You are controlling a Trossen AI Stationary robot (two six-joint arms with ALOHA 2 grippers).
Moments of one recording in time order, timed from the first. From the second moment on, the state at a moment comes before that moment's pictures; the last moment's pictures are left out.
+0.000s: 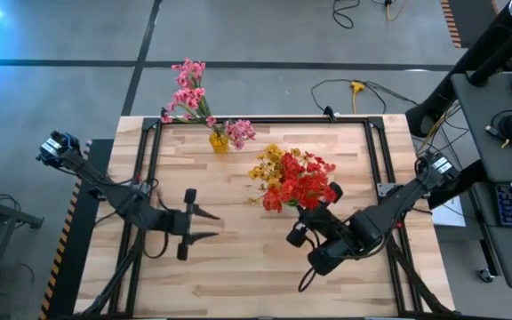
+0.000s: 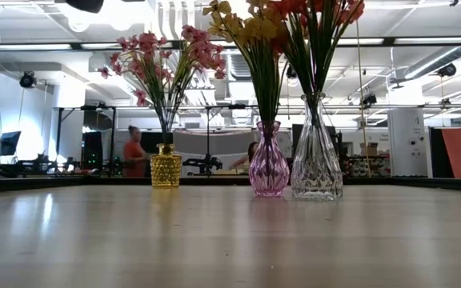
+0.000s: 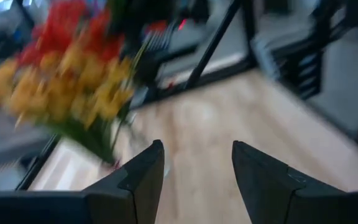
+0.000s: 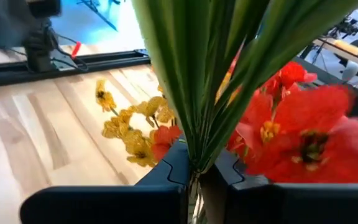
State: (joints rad) left arm -0.61 0.99 0.57 0.20 -0.56 0.16; right arm 0.58 1.64 1.49 -0.92 1.20 0.80
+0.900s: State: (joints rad) left arm -0.61 0.90 0.46 0.55 -0.46 0.25; right arm 0.54 1.65 1.34 -0.82 1.31 0.81
